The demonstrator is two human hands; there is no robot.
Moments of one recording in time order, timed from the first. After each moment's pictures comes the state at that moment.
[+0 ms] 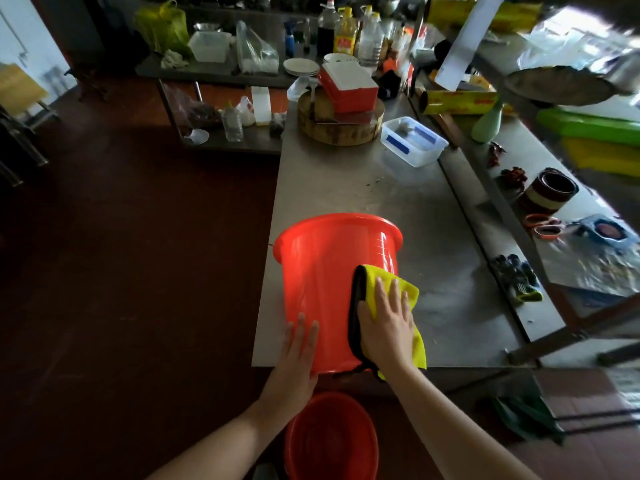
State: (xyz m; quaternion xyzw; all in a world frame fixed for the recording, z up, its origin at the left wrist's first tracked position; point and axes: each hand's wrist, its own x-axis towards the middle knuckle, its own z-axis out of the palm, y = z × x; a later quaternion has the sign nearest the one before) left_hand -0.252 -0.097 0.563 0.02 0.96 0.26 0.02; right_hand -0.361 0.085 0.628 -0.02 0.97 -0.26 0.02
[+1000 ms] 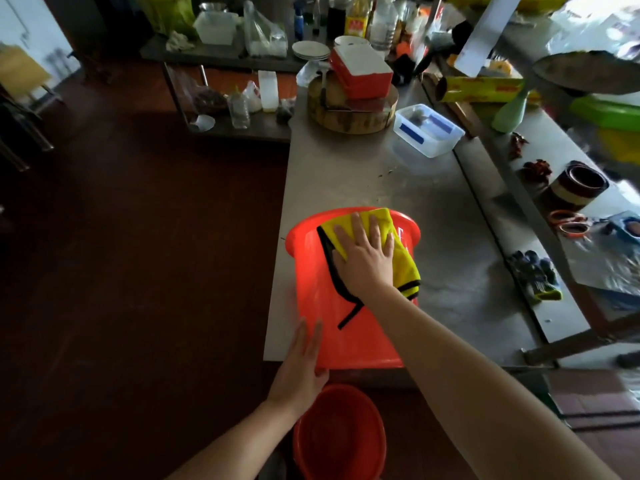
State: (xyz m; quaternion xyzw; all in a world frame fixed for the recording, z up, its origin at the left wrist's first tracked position) left_hand -0.254 -0.113 0.552 -0.04 0.93 0.36 0.04; right_hand -0.454 -0.009 0.668 -0.18 0.98 -0.09 0.01
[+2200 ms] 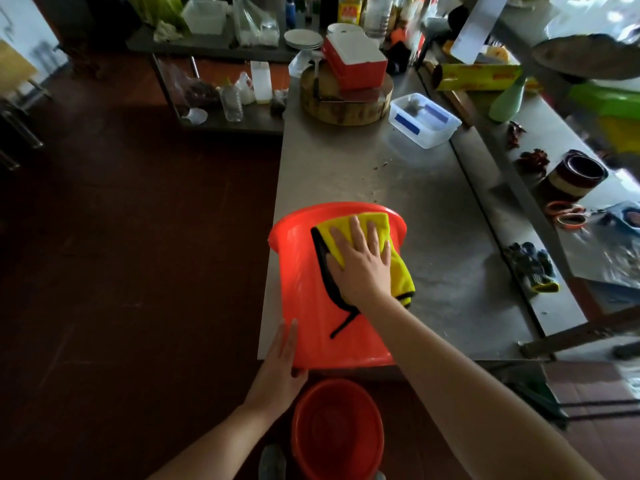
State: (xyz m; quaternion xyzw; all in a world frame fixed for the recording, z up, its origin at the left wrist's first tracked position) left_hand -0.246 -0.136 0.546 -0.07 0.92 0.38 0.06; right_hand -0.442 0.008 0.659 -0.17 0.98 -0.15 0.00
